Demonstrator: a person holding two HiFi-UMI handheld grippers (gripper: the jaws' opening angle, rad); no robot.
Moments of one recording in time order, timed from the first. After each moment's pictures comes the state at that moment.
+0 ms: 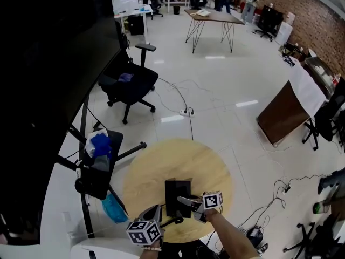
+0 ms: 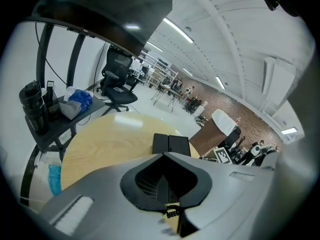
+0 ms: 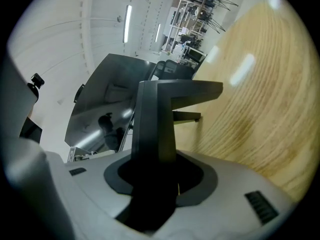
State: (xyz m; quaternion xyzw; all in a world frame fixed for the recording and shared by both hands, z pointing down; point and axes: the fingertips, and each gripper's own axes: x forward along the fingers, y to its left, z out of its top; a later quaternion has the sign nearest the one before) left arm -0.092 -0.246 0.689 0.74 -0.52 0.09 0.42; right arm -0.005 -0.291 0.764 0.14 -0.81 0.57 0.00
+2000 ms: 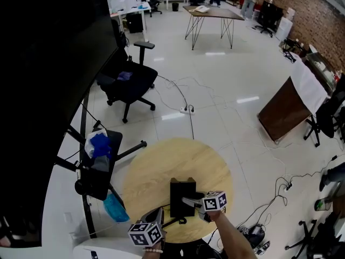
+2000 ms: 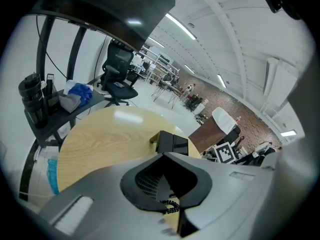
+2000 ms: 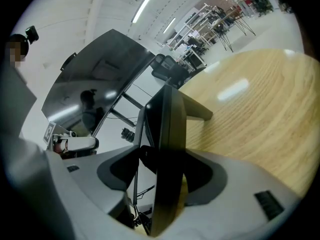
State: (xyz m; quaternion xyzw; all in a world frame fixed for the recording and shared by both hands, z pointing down) left arm -0.081 -0.238 0.699 0.73 -0.51 0.10 0.44; right arm 0.032 -0.295 0.796 0.23 -0.84 0.48 0.13
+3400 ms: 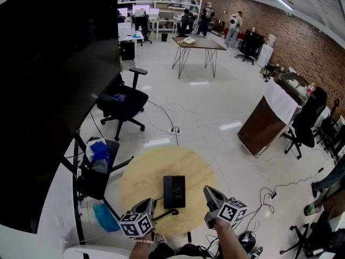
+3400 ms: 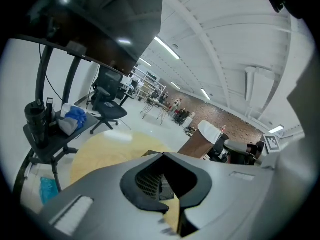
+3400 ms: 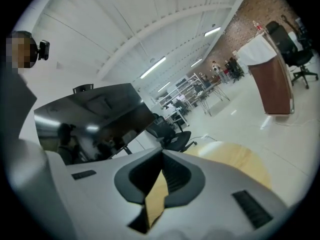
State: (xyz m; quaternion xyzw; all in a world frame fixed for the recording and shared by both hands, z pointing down) left arm -0.103 -0.218 0.621 0.79 -0.50 0.03 0.36; right arm 0.127 -0.244 0.548 0.49 -0.81 0.31 -0.06
